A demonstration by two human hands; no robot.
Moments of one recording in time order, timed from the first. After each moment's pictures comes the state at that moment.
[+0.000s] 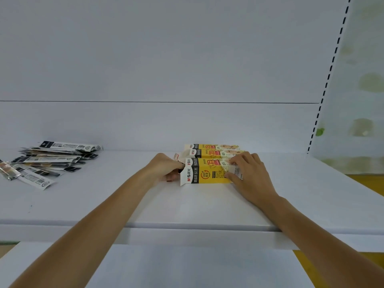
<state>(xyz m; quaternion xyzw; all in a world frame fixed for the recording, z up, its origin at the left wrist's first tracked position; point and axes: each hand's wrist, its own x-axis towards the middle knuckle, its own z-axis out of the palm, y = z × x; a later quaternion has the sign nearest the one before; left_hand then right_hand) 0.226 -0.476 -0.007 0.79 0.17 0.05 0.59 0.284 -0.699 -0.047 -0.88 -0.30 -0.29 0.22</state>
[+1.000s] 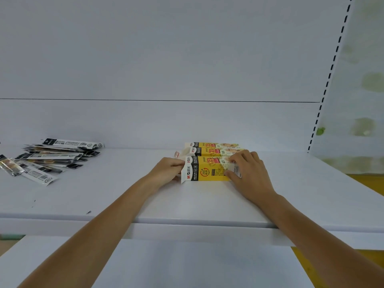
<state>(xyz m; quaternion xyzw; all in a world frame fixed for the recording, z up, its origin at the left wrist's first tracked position) 0.221 -0.481 -0.029 0.84 0.06 0.09 0.53 0.281 -0.699 -0.045 -0.89 -0.29 -0.29 0.20</state>
